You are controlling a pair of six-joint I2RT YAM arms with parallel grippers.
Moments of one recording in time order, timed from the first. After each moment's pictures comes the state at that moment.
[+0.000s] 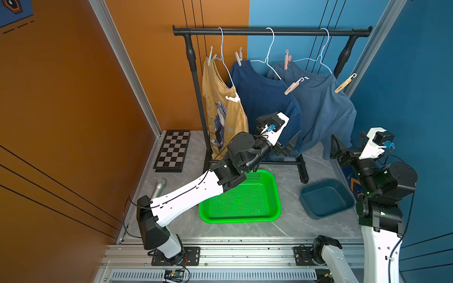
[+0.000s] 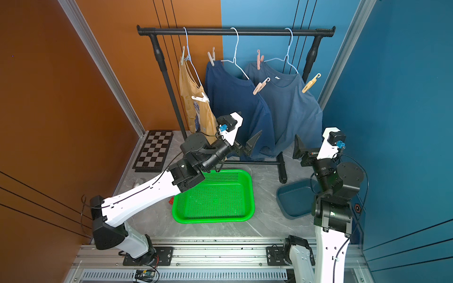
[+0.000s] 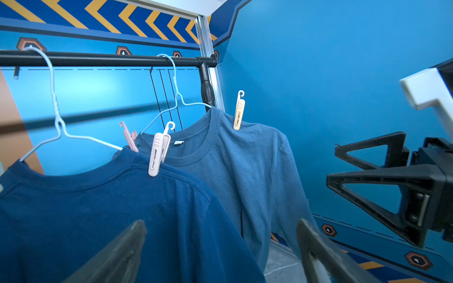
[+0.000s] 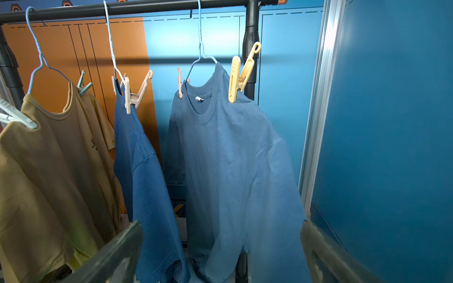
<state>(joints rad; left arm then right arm) -1.01 1.61 1.68 0.24 -0.17 0.24 -0.28 0.75 1.13 -0.21 -0.35 0.06</state>
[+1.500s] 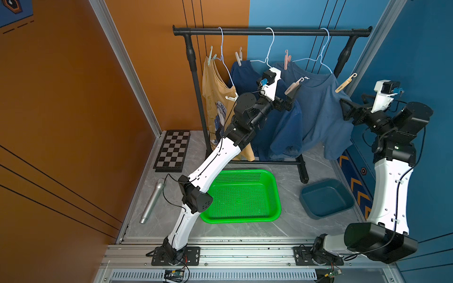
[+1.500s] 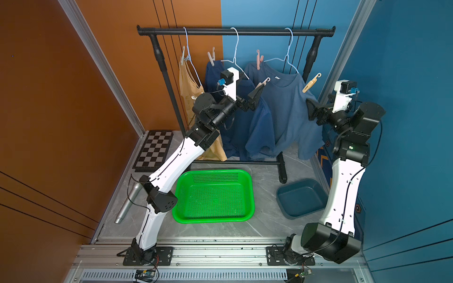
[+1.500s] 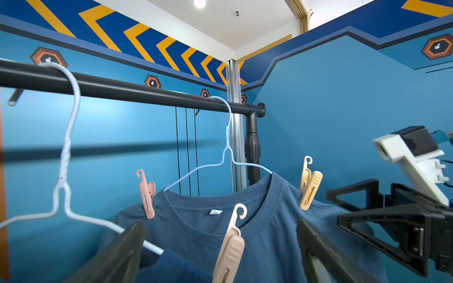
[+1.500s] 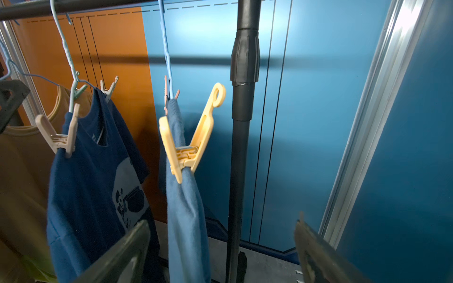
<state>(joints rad) -0.76 2.21 2.61 0.09 0.07 0.00 -0.43 1.40 1.71 -0.22 -0.73 0.03</state>
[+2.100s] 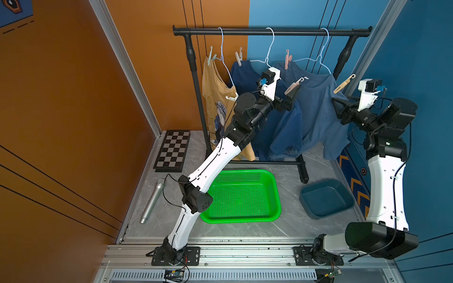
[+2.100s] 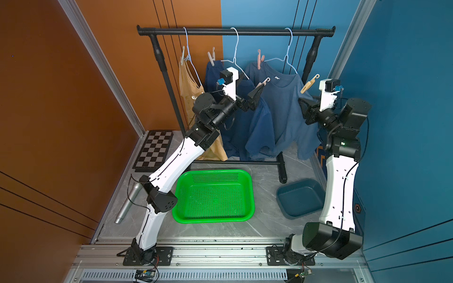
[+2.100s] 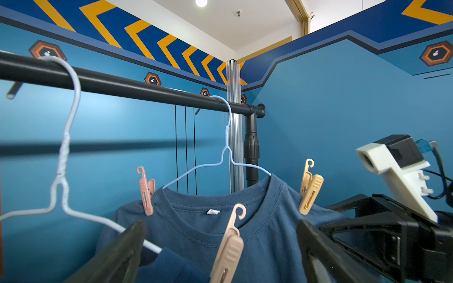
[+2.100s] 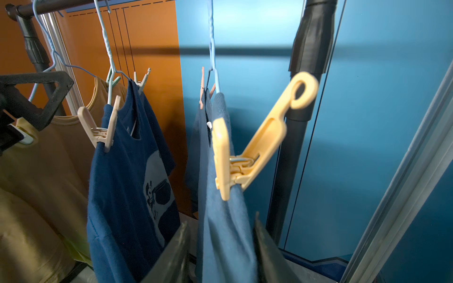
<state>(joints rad) -0.76 2.21 2.61 0.09 0.07 -0.03 -0.32 1.42 1.74 -0.27 -0.73 -0.01</state>
